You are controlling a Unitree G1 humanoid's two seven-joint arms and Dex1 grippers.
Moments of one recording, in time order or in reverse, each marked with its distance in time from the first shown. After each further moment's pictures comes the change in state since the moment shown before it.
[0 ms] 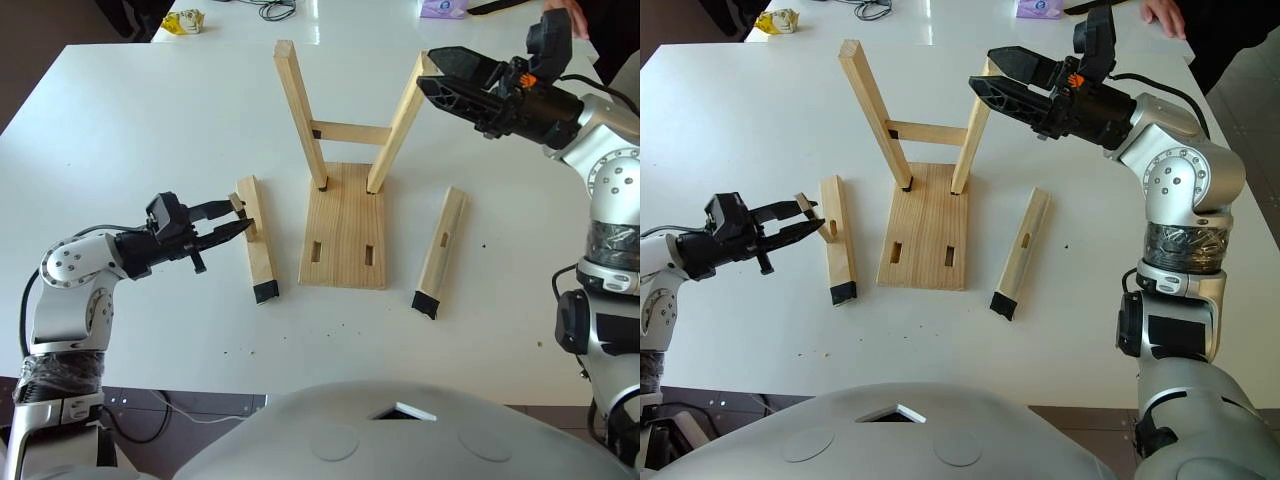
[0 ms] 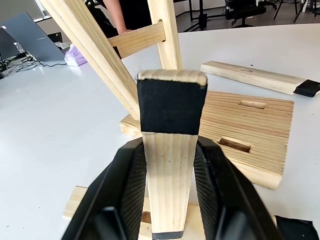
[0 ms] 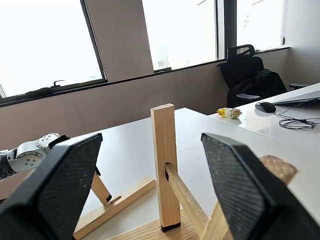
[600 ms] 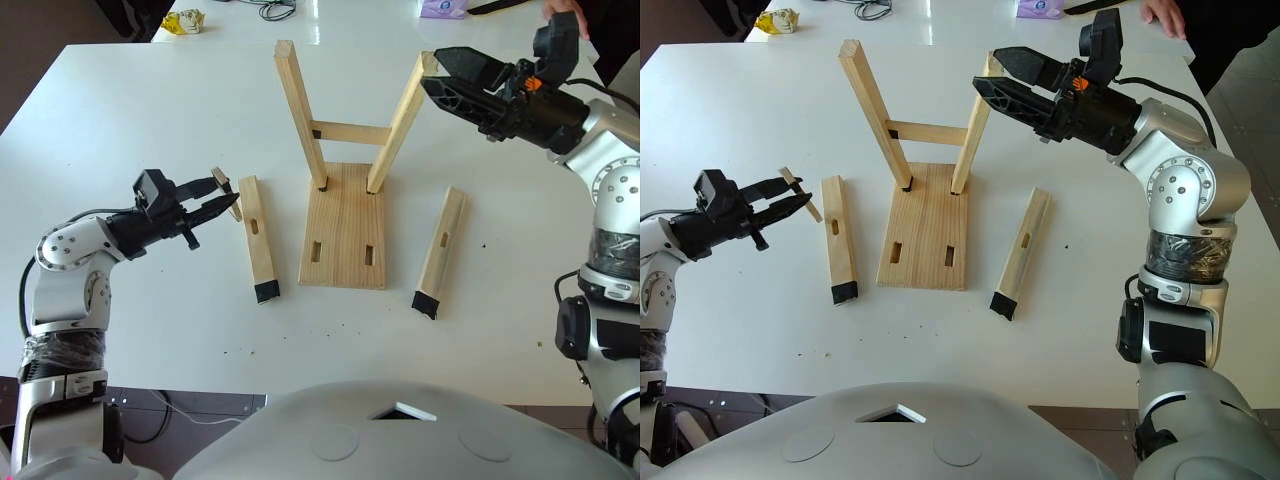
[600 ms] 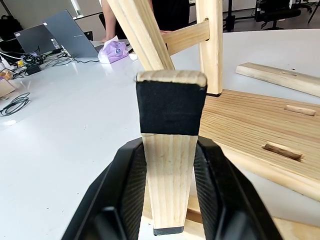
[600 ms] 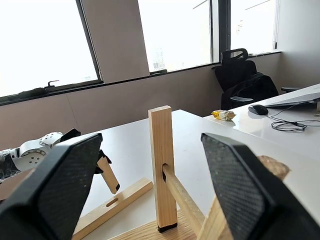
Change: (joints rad) left arm -0.087 -0.016 0.024 0.113 0.014 0.012 0.059; right arm 0.036 0.000 -0.030 -0.047 0.013 0.007 -0.040
